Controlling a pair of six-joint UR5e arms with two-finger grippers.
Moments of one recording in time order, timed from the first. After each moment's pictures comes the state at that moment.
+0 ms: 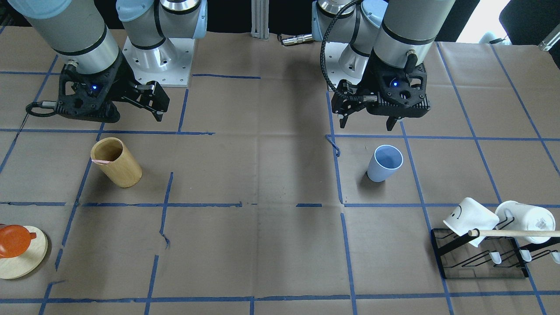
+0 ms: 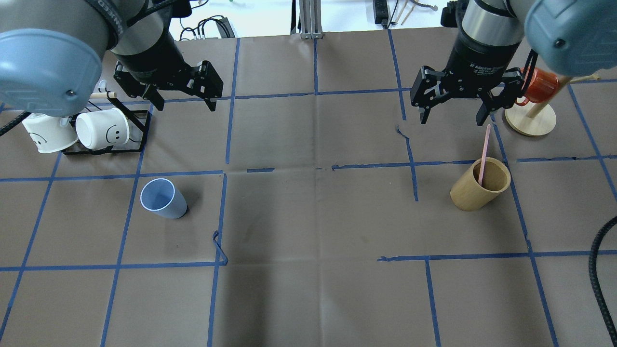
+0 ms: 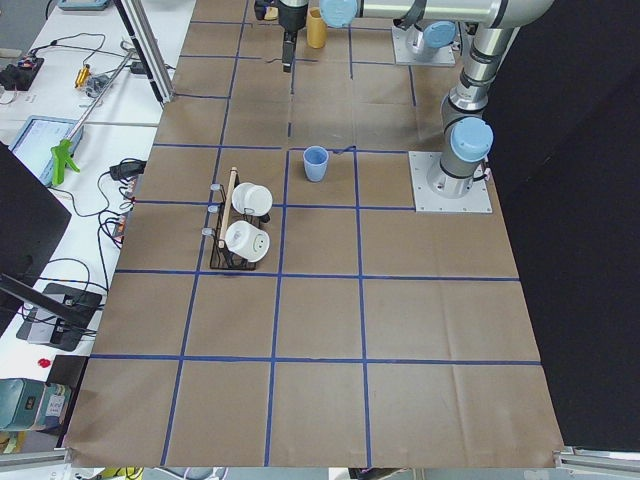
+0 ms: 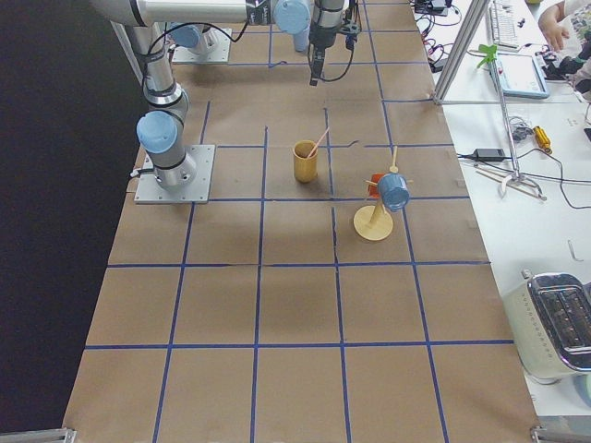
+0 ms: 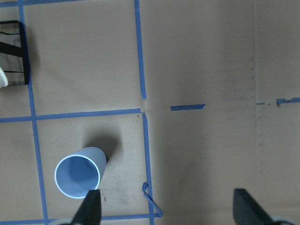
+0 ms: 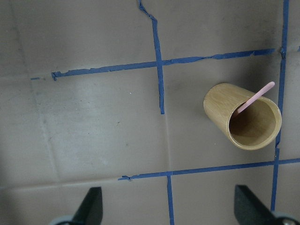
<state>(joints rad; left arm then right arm) -1.63 -1.61 -1.55 -1.52 1.59 0.00 1.58 -1.51 1.53 -1.47 -1.56 0.11</state>
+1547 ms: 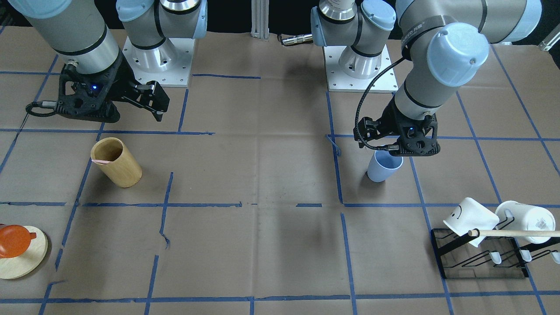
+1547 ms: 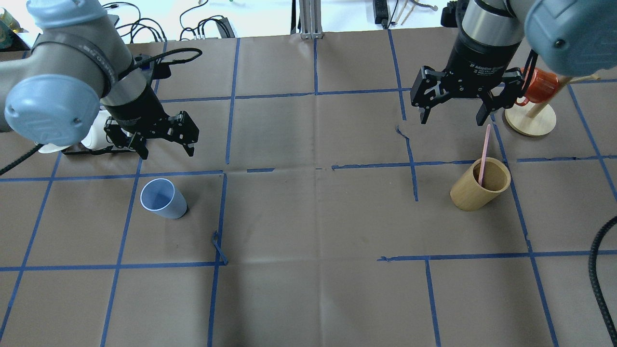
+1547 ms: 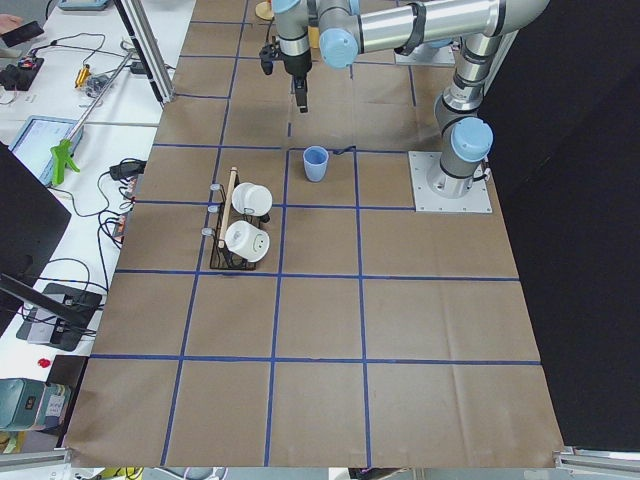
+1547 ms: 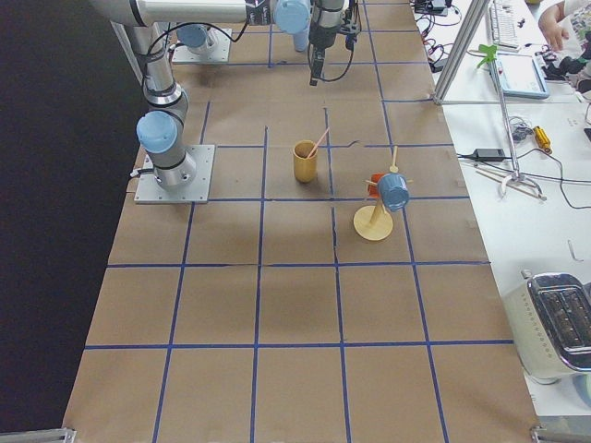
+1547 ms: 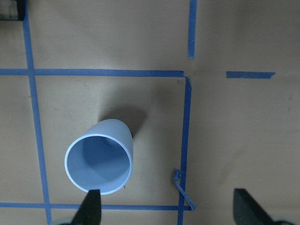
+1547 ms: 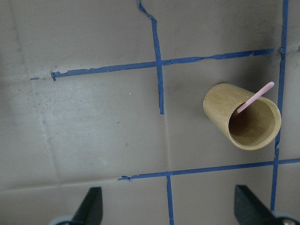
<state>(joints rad) -1.48 -1.65 -1.82 -1.37 1.58 0.08 1.58 -1.51 1.53 -1.47 -1.57 0.11</state>
